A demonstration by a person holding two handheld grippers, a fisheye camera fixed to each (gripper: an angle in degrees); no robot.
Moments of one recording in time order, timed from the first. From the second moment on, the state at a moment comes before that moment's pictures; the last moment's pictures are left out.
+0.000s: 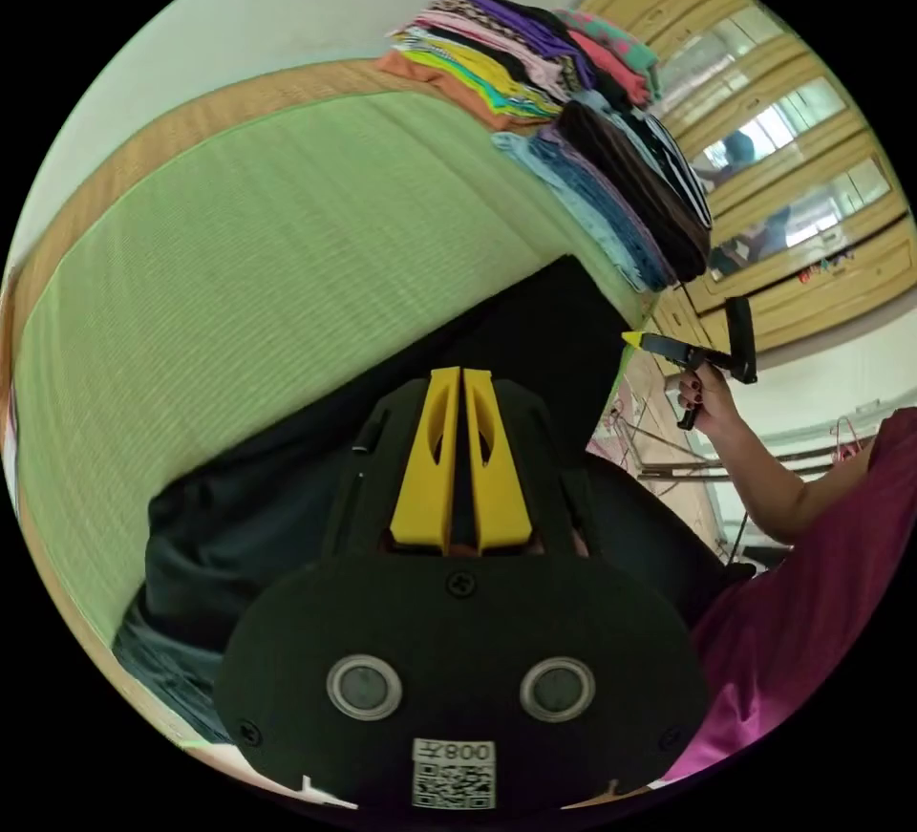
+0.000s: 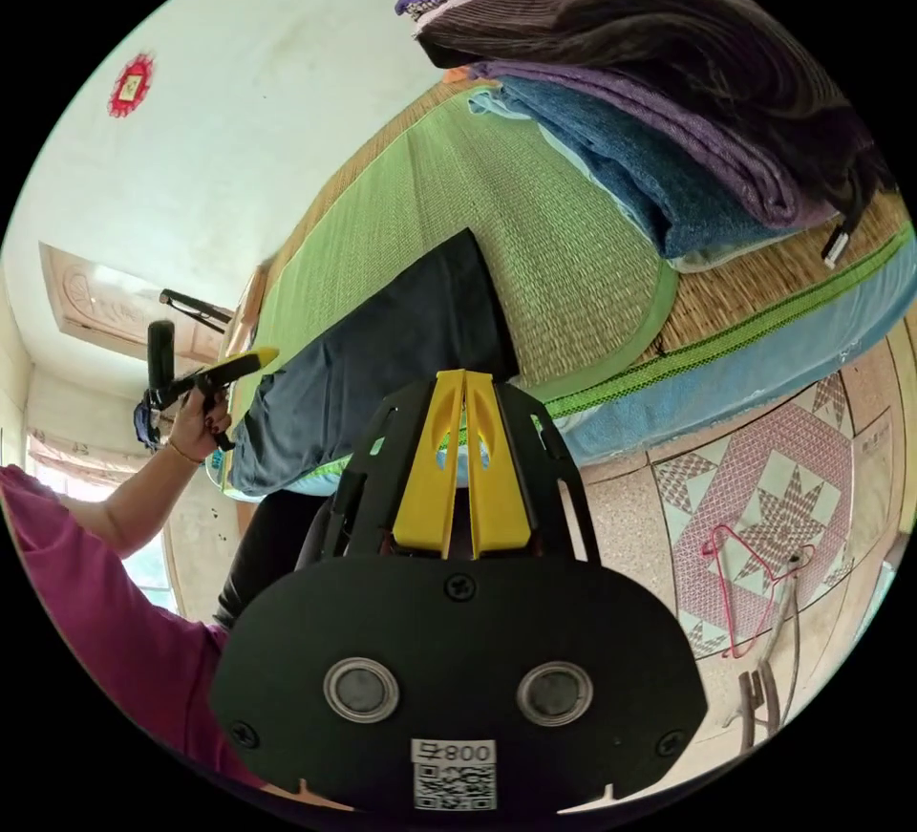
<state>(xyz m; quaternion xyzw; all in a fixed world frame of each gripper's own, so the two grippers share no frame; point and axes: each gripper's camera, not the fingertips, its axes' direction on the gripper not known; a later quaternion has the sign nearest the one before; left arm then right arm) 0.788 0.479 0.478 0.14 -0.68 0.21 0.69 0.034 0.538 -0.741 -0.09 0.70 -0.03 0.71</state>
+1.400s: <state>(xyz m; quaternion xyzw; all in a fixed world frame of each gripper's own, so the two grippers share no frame) 0.479 0.974 -0.041 0.45 -0.62 0.08 0.64 0.309 0.355 0.001 -0.57 0.45 -0.11 0.68</state>
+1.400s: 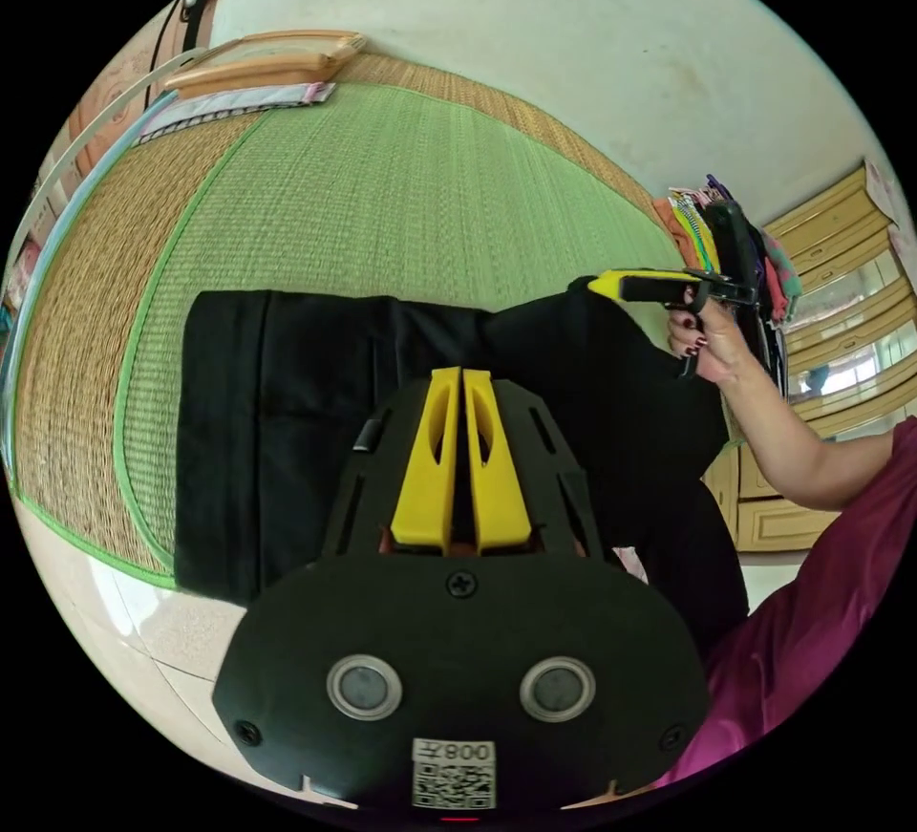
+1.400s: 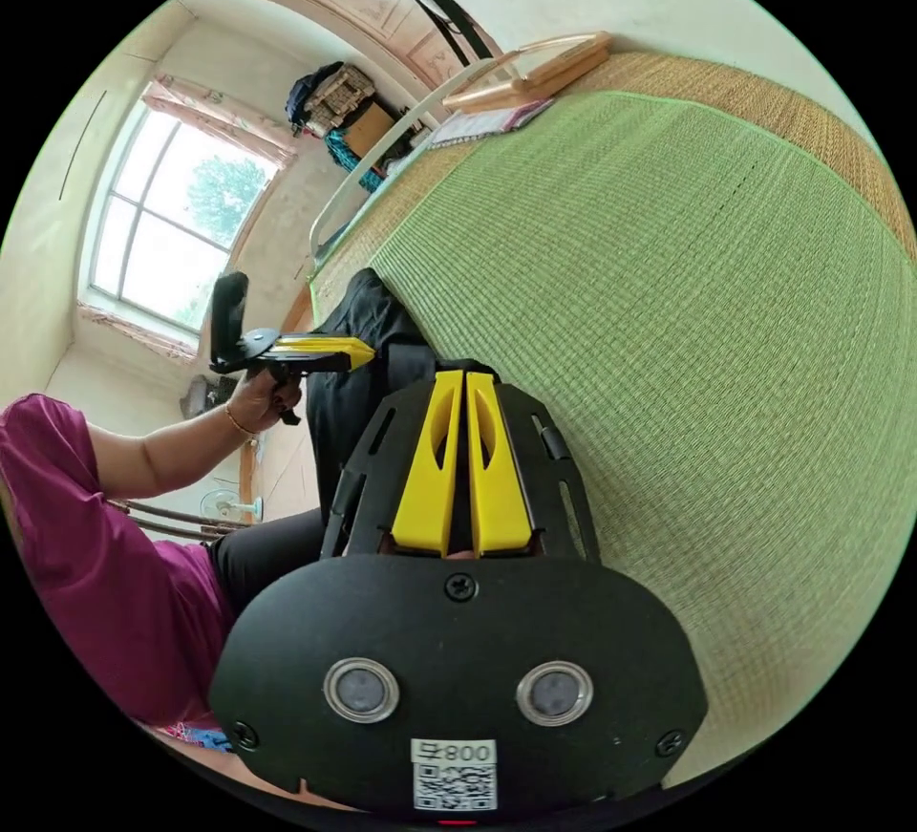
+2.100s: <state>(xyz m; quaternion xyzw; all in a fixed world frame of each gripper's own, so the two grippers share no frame) 0.408 0.979 -0.098 0.40 -0.60 0.19 0.67 0.323 0.274 0.035 -0.57 0.42 -0.04 0.70</state>
